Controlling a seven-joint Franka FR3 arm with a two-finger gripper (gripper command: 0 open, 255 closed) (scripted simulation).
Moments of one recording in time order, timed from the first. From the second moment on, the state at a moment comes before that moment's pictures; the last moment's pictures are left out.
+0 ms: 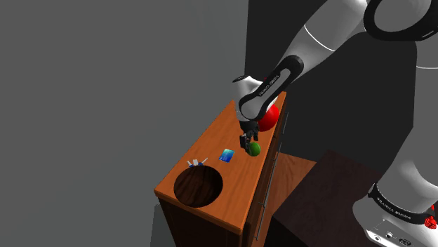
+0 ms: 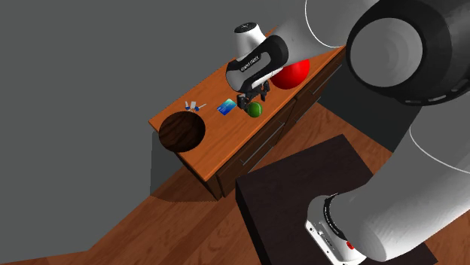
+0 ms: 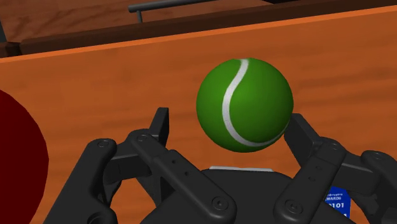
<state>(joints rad) 0.09 0.38 0.04 -2.18 -0.13 2.35 -0.01</state>
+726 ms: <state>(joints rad) 0.09 0.38 0.04 -2.18 -0.13 2.34 -0.01</state>
